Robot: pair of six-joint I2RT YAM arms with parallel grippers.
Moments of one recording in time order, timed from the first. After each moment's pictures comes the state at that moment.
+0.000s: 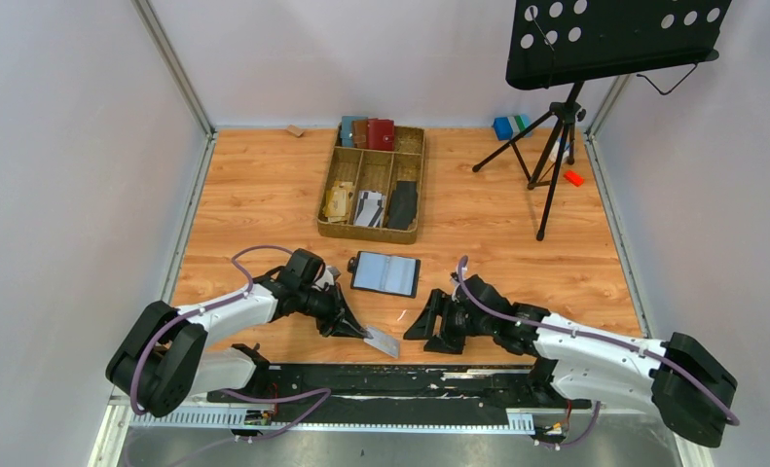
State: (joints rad) left arm -0.55 1.22 0.40 -0.24 0.76 -1.13; right arm 0.96 0.96 0.35 -0.10 -0.27 1.24
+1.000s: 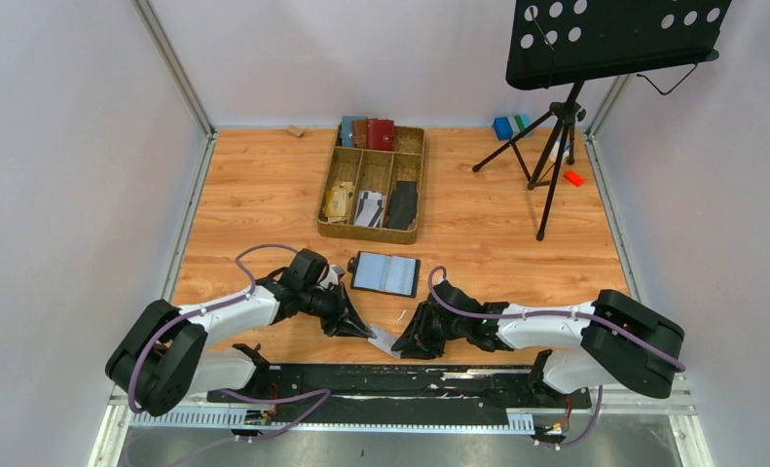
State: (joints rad) left arm -0.59 1.22 0.40 -0.17 0.75 -1.17; right arm 1.05 1.34 0.38 0.14 -0.28 1.52
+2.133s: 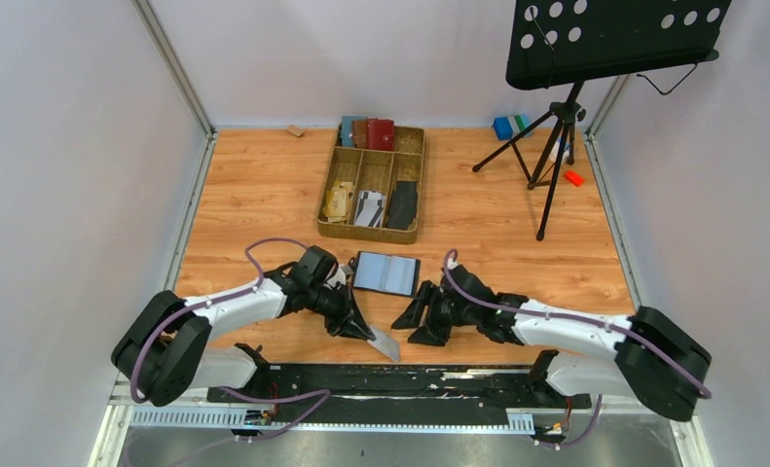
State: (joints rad) left arm -0.64 1.29 0.45 -0.22 0.74 -1.13; right arm 0.96 1.23 0.40 0.06 -0.30 1.45
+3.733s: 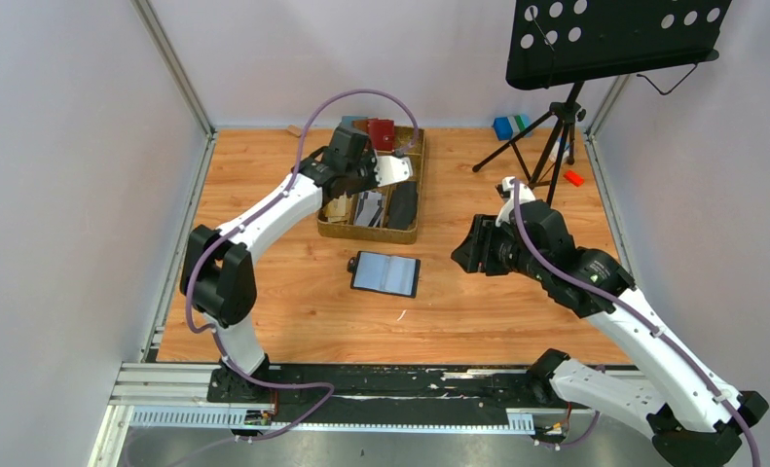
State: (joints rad) left arm -0.54 1.75 1.51 -0.47 0.04 0.90; right arm 0.70 0.91 1.12 -0.82 0.04 0.58
